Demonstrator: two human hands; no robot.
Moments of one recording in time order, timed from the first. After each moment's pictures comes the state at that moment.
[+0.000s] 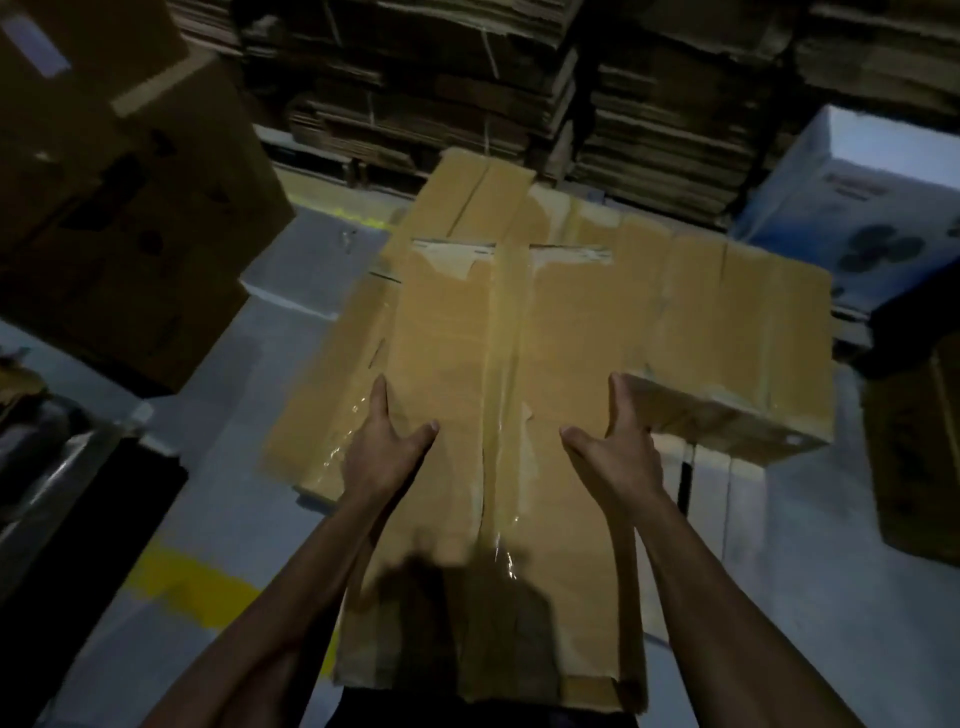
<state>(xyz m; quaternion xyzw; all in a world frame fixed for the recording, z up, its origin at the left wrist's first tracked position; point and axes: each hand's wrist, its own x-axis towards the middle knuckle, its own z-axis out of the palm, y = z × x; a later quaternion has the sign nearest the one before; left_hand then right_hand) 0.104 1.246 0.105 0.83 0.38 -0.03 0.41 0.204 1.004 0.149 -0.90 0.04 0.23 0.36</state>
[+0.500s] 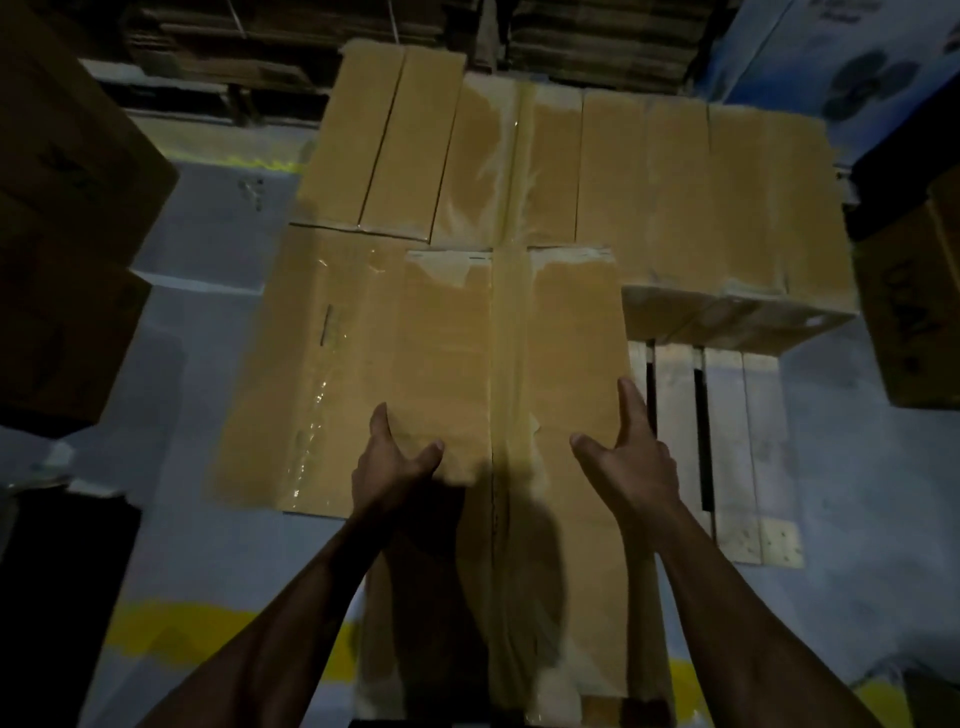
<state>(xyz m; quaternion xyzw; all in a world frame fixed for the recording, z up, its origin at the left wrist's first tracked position) 0.115 1.276 -0.044 0.80 0.34 -0.16 0.47 0.174 1.018 0.004 -0.89 0.15 0.24 0.35</state>
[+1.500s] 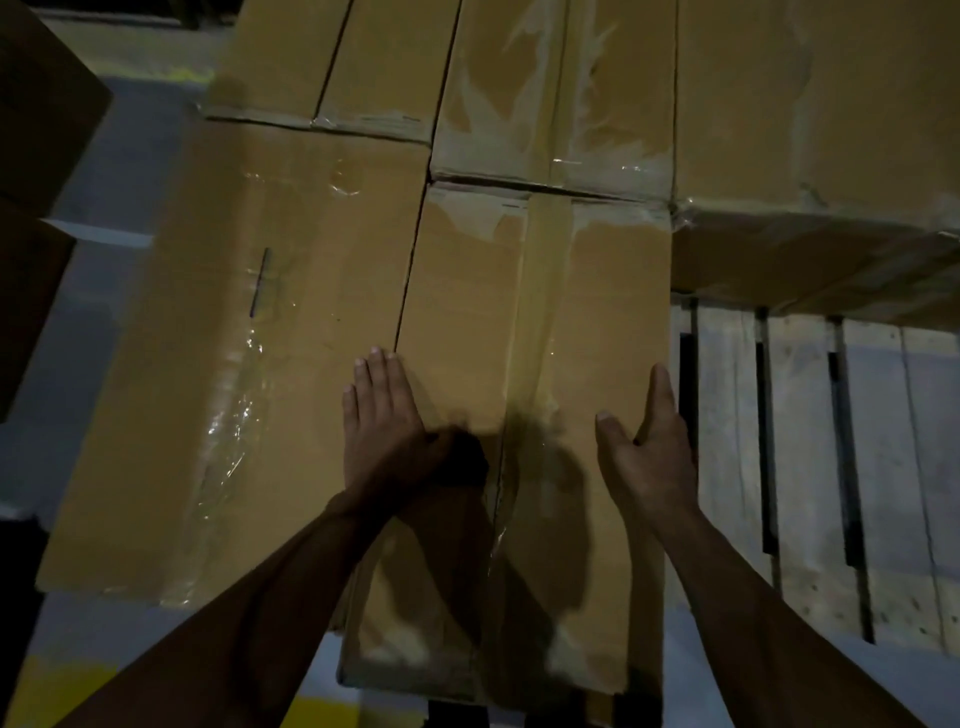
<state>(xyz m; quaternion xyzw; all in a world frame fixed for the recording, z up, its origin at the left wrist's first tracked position) 0.212 1.312 -0.285 0.96 0.16 -0.15 0.17 0.250 1.061 -0.261 -0.89 0.18 0.18 0.38</state>
